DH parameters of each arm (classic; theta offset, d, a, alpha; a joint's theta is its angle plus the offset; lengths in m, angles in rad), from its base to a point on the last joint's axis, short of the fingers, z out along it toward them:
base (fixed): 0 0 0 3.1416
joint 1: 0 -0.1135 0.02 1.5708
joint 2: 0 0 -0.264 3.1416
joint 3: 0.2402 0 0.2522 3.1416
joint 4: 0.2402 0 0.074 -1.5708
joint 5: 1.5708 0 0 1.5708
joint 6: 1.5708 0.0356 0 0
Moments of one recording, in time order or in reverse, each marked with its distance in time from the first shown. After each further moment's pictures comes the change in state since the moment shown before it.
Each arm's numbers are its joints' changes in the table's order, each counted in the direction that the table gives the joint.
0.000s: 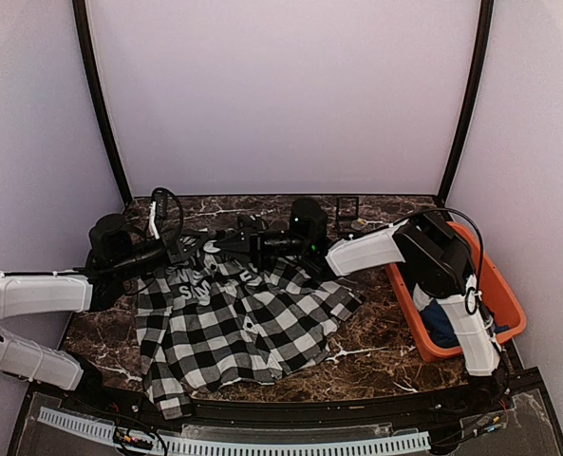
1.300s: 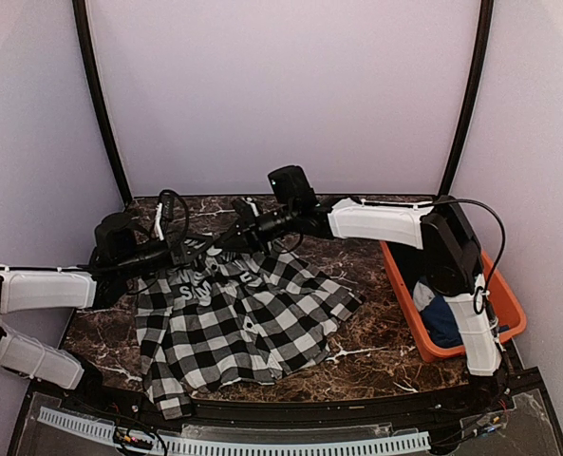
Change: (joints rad) left arm 0.000 0.040 0.020 0.023 0.047 0.004; right arm 0.011 -0.064 0.312 0.950 -0.043 -0.701
